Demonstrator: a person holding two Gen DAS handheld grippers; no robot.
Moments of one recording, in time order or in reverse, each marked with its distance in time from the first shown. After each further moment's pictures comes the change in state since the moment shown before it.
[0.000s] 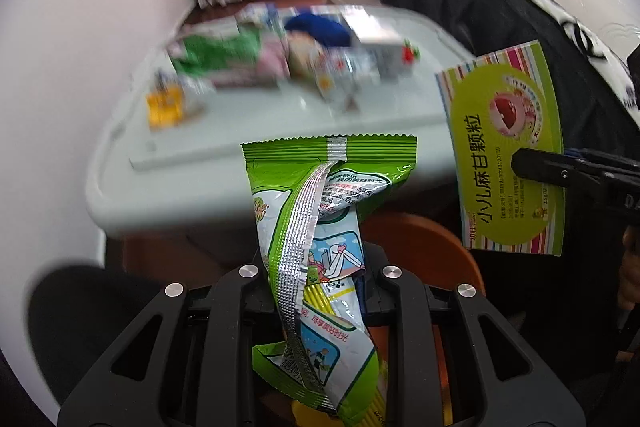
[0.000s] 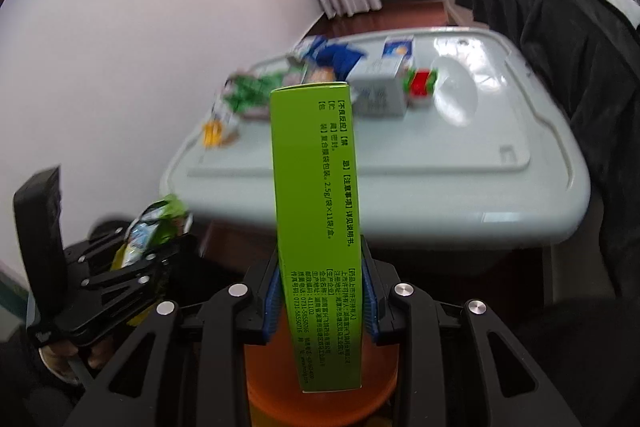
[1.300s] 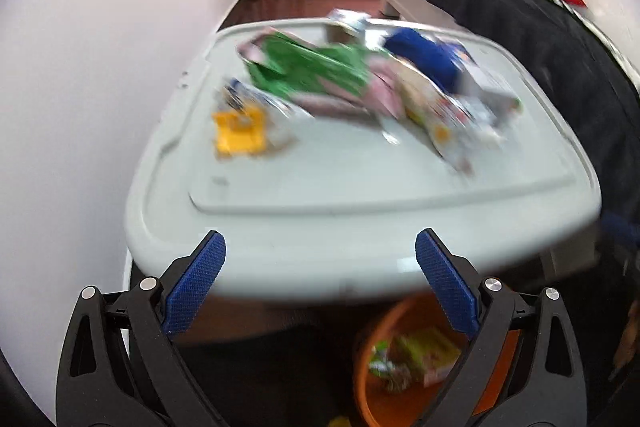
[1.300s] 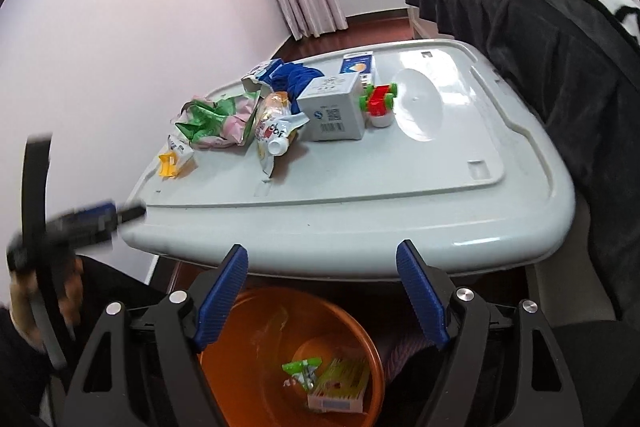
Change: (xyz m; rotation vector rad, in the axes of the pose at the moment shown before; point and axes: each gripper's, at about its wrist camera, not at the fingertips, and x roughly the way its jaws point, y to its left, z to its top) left arm 0.039 0.096 0.067 -0.155 -0.009 0.139; right arm 0.025 -0.030 0.021 0.068 -0.116 -0.085
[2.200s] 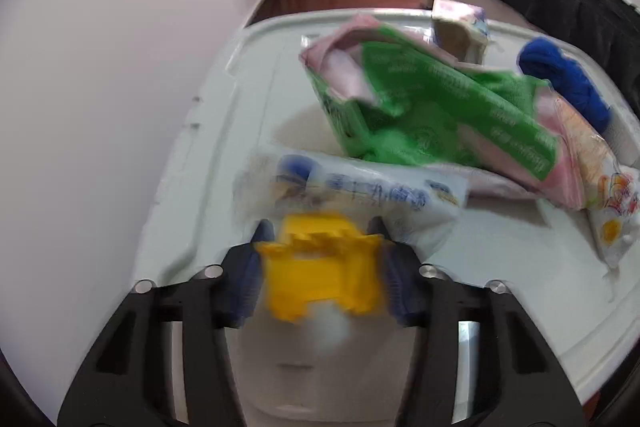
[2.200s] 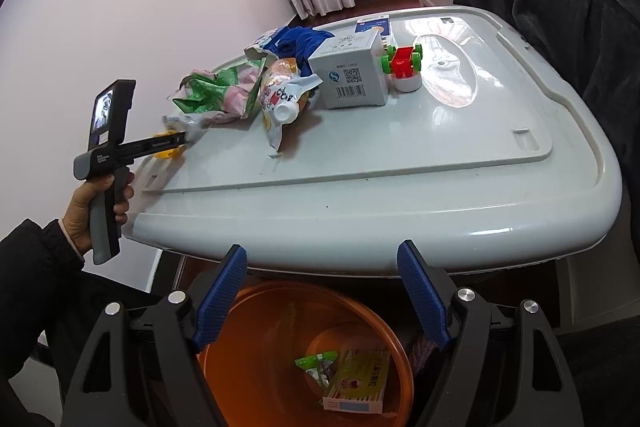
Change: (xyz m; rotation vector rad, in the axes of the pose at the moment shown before) left arm 0.121 0.060 0.077 0.030 -0.005 0.111; right arm 0.035 0.005 -0.008 0.028 0.066 0.031
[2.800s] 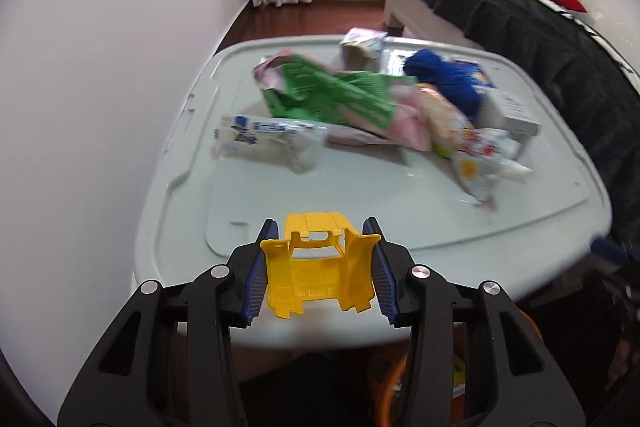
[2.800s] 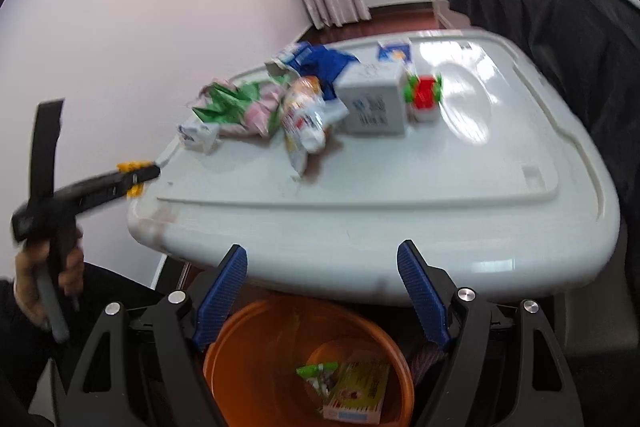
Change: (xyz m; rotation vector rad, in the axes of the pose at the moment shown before) left arm -0.126 -0.046 -0.062 0.001 -0.058 -0.113; right arm -0.011 0.017 0.022 -0.074 -0.037 0.028
